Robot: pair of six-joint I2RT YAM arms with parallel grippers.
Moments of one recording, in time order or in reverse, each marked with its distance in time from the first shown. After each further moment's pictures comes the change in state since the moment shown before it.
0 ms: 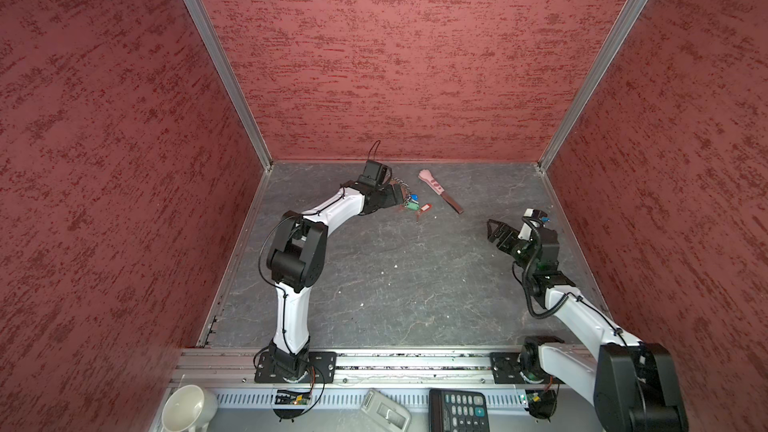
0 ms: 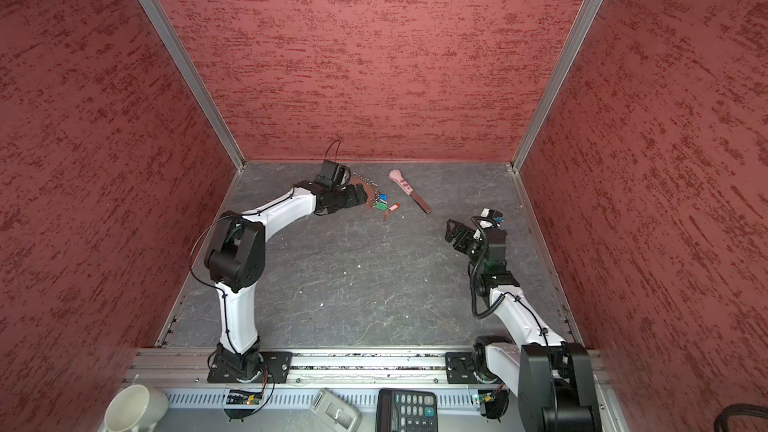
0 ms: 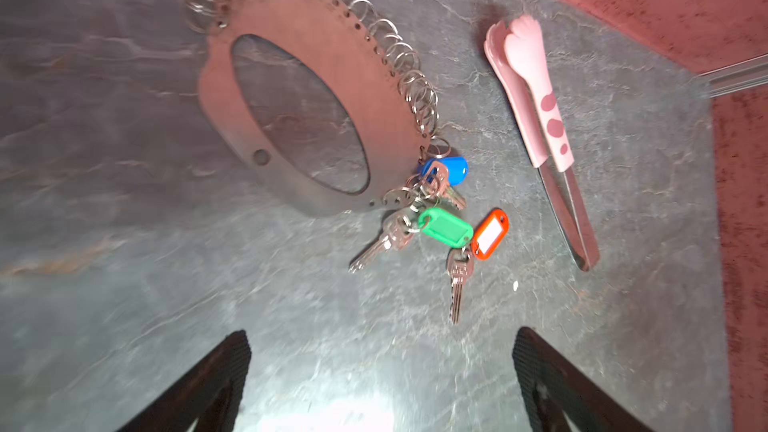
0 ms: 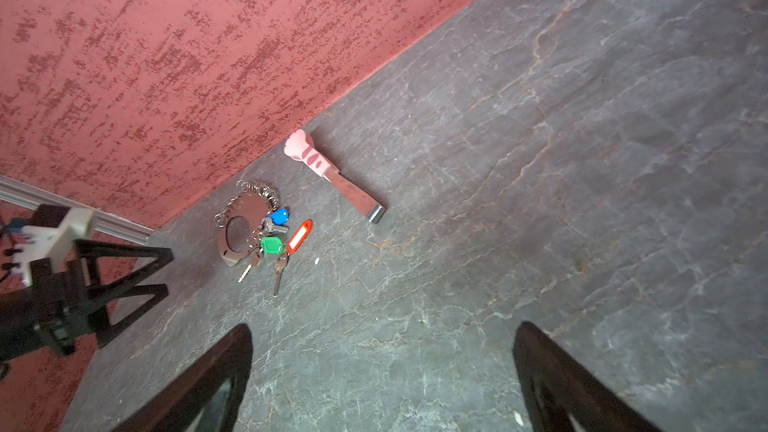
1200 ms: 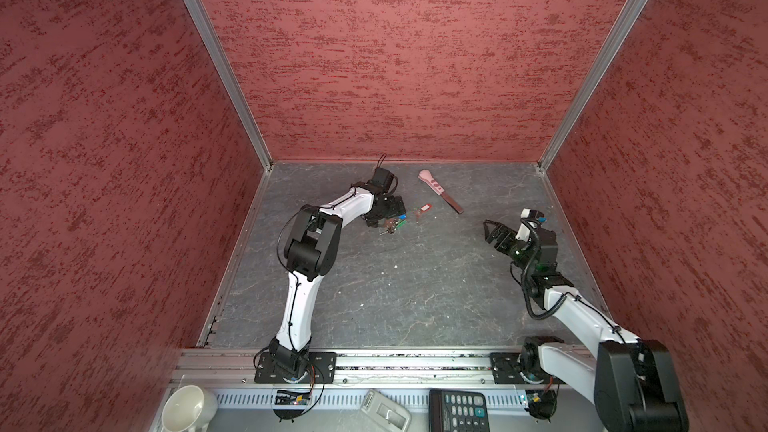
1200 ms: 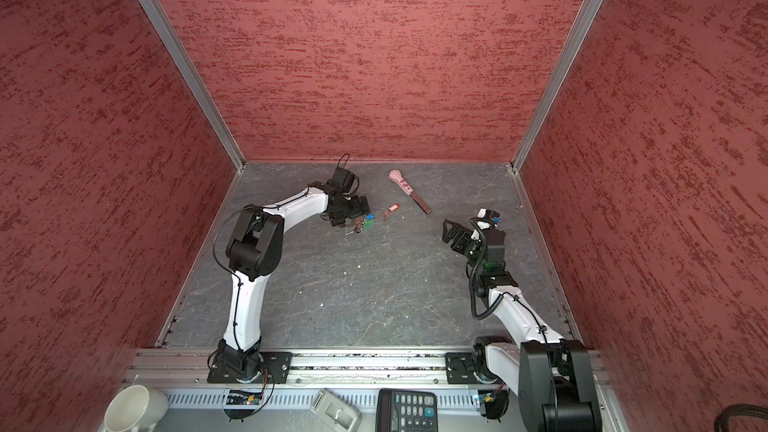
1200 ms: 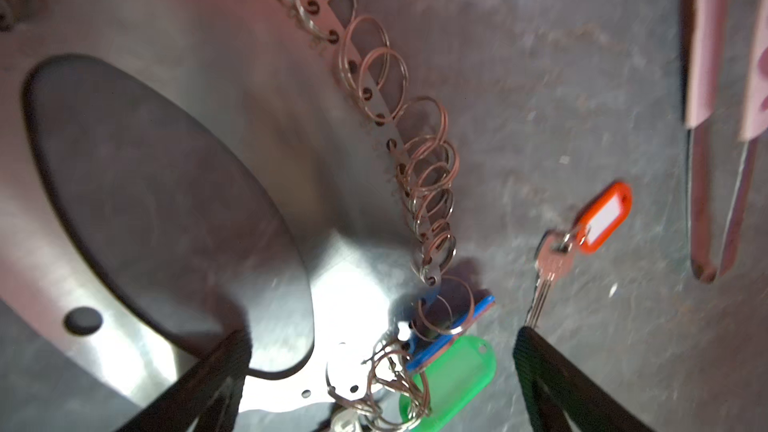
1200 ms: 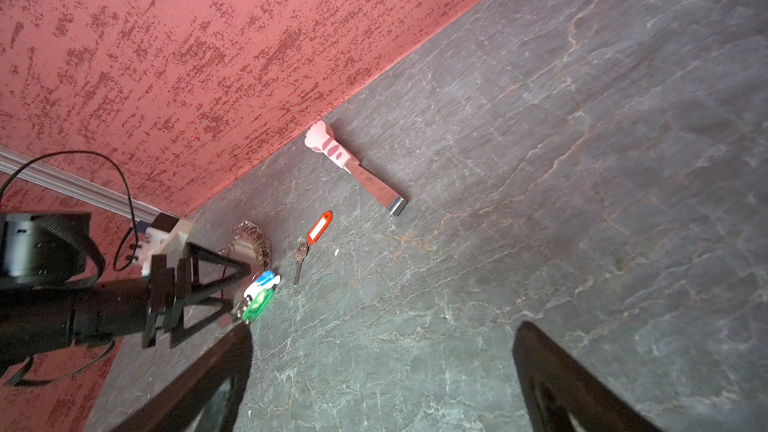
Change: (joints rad) left arm -0.016 0.053 -0.047 -0.143 0.033 -0.095; right arm 0.008 0.005 -0.018 0.036 -0.028 0.018
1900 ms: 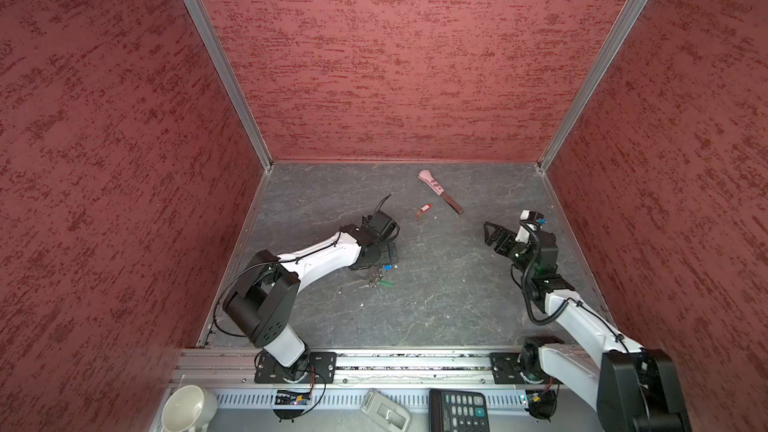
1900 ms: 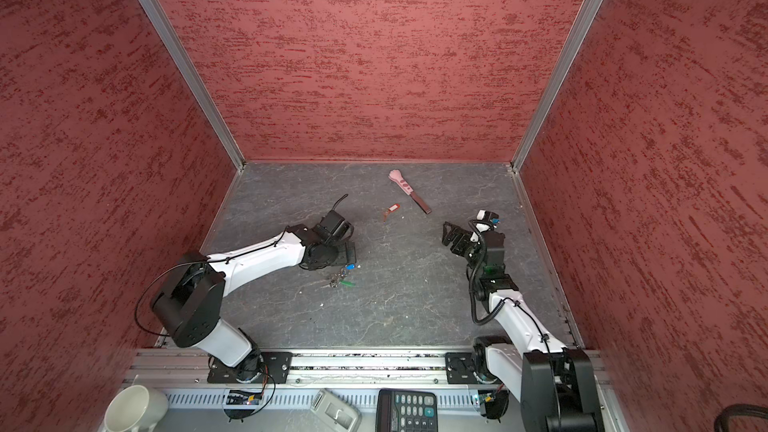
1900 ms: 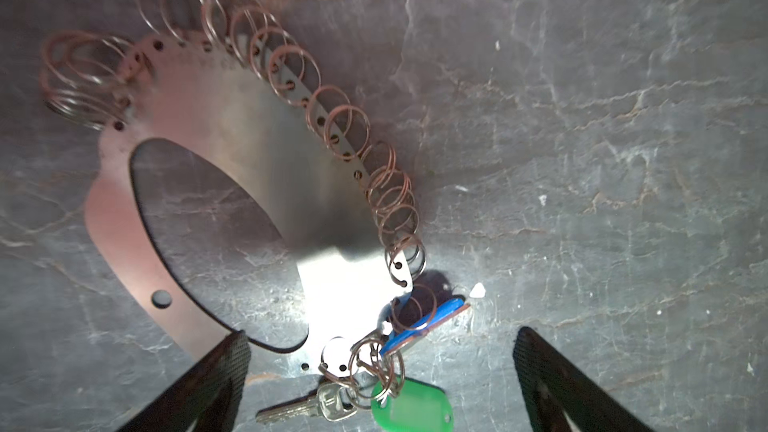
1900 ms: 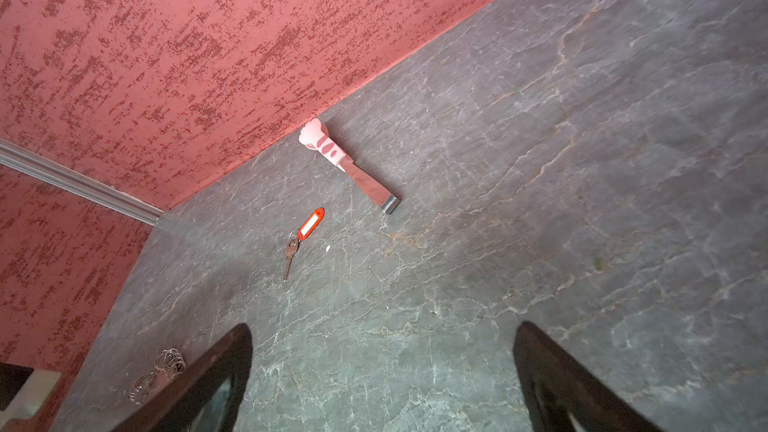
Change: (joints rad) left arm -0.228 -0.509 -0.520 -0.086 -0.277 -0.083; right arm 0.020 -0.043 -0.010 -0.034 0.039 -0.057
